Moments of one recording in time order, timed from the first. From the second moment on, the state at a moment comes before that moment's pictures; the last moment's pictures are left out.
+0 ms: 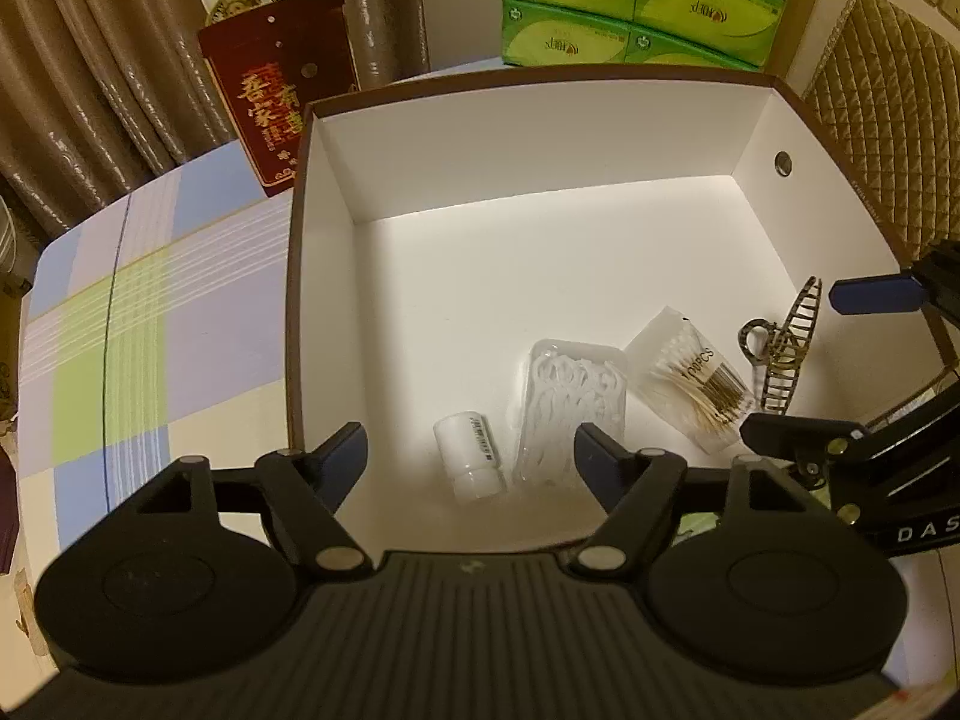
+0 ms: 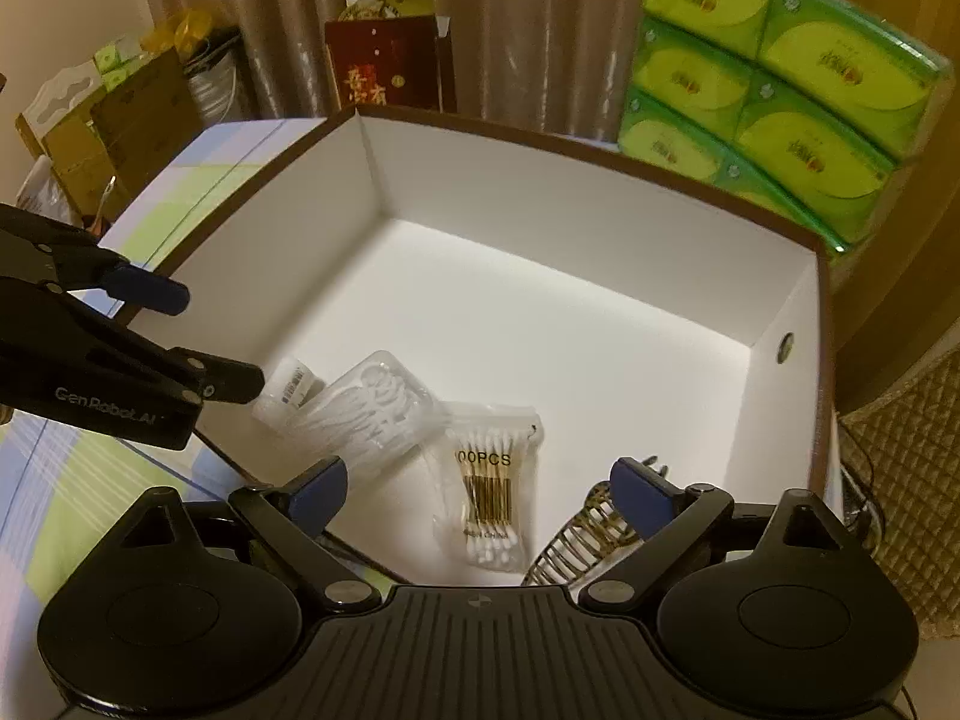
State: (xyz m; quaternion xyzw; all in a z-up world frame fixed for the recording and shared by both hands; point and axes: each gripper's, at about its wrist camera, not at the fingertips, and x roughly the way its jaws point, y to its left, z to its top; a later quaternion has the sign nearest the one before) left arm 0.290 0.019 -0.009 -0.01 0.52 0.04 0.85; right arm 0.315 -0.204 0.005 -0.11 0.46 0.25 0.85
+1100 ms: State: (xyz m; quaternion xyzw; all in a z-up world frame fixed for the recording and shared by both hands) left arm 0.205 -0.019 0.061 -0.03 0.46 0.07 0.88; right arm 0.243 -0.249 0.067 -0.06 0.39 0.24 0.89
